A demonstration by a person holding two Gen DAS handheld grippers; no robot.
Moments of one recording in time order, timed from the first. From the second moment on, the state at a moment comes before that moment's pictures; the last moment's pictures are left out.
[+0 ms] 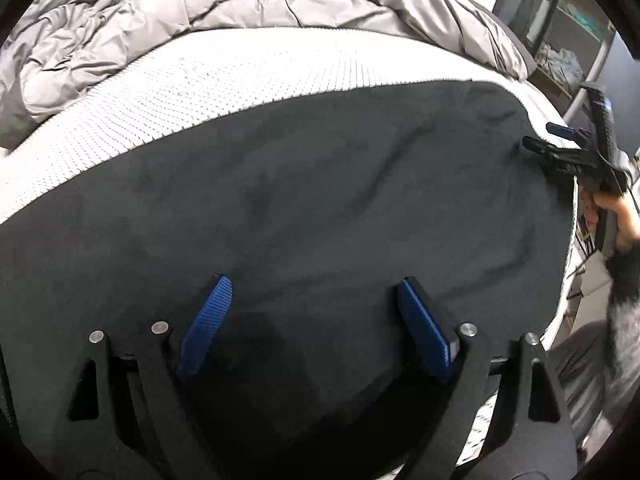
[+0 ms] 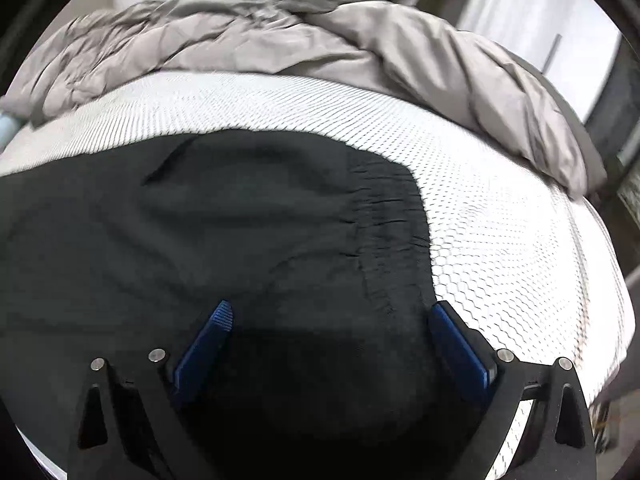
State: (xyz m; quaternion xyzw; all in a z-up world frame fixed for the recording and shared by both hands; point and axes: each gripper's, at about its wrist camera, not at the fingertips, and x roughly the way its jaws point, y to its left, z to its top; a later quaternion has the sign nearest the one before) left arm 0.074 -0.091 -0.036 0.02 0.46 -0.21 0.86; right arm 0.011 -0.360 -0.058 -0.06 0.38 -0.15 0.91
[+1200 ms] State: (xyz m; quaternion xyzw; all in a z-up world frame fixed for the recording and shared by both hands) left arm 0.190 -0.120 -0.051 0.02 0.48 -0.18 0.86; right arm 0.118 -0.233 -0.066 -0.10 0.42 0.02 0.90
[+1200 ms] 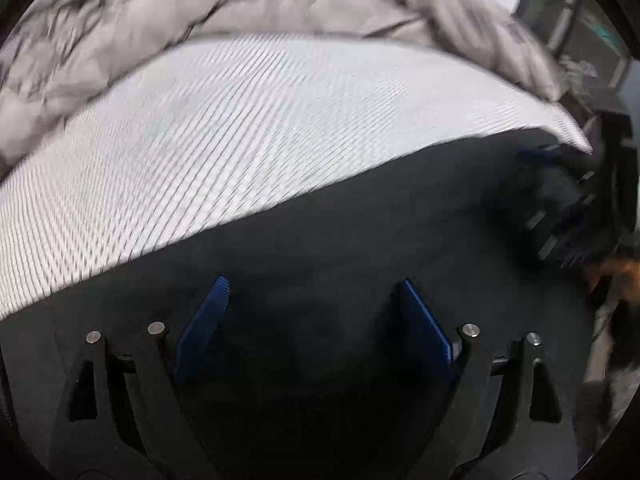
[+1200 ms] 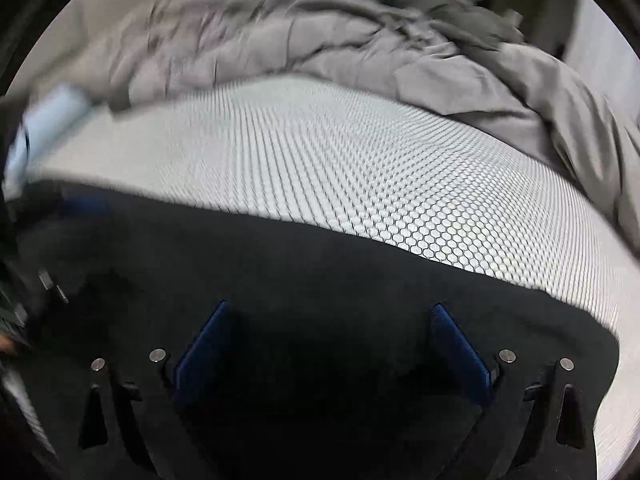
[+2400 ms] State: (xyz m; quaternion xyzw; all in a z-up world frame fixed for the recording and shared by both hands) left arm 0.115 0.028 0.009 -0.12 0.43 -0.07 0.89; right arm 0.063 -0.241 -0.028 -0.06 0.40 -0.03 0.91
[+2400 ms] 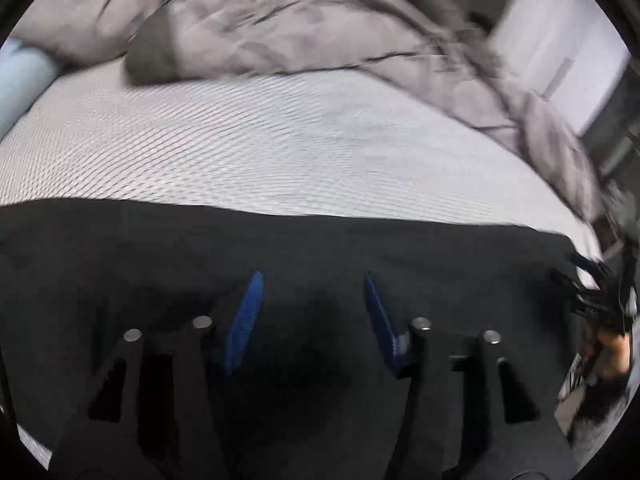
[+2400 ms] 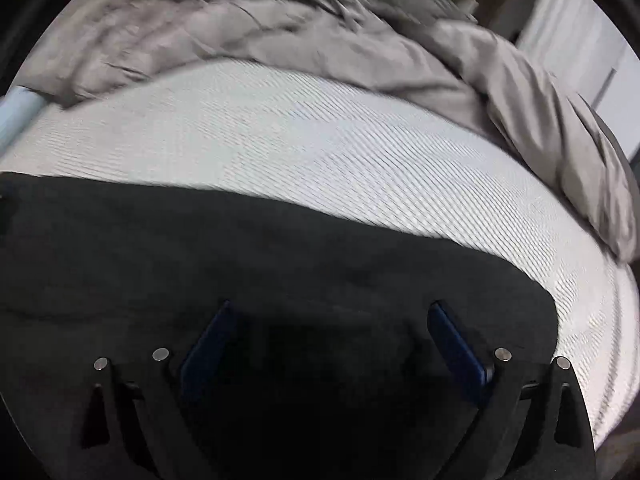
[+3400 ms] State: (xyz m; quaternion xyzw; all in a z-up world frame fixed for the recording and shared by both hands) left arm 0.025 -0.071 -0.028 0.00 0.46 -0.16 0.87; right arm 0.035 -0.133 -0.063 -0.08 0.43 0.13 0.89
